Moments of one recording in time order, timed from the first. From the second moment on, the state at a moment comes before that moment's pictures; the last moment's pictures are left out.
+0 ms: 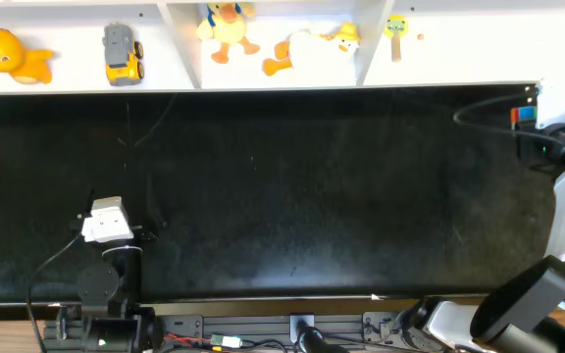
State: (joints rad) left arm -0.02 0.02 0.01 -0.07 -0.16 -0.02; right arm -0.59 1.55 1.16 -0.53 -0.20 -0.67
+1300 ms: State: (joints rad) left arm -0.02 0.02 0.01 -0.07 -0.16 -0.02; right arm -0.45 1.78 1.44 -0.47 -0.20 -0.47
